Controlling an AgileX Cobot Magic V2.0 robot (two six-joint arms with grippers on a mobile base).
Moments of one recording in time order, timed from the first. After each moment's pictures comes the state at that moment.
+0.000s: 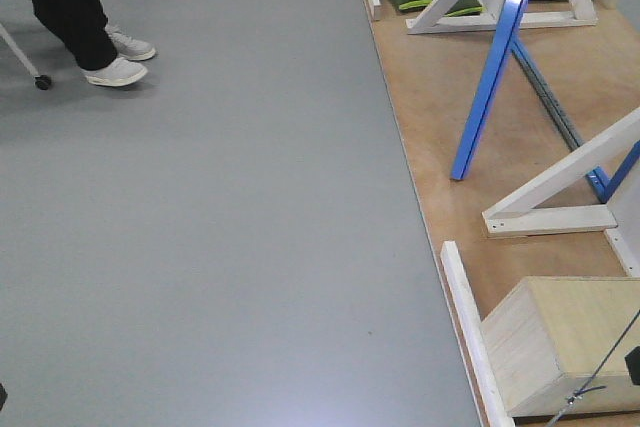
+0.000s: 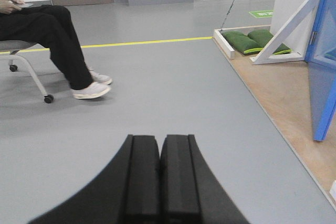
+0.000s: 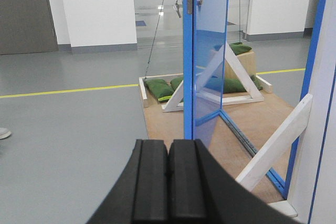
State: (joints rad) left arm 0.00 -0.01 0.03 0.07 0.28 -0.02; right arm -0.12 -0.01 0.03 -0.04 0.15 0.05
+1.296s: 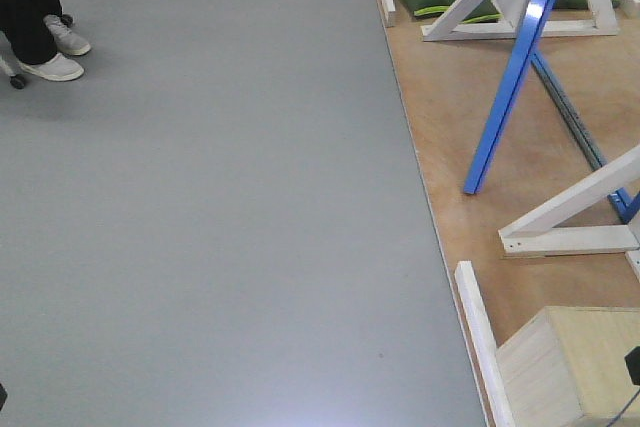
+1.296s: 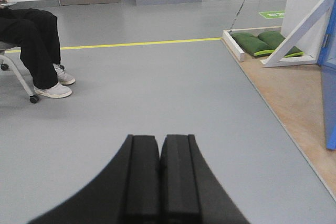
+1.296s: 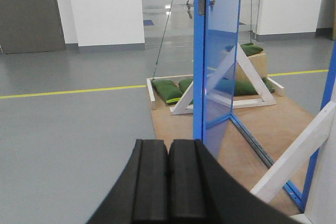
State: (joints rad) left arm 0.00 -0.01 0.03 0.07 0.28 -0.02; right arm -0.12 -0.01 0.03 -0.04 0.15 0.05
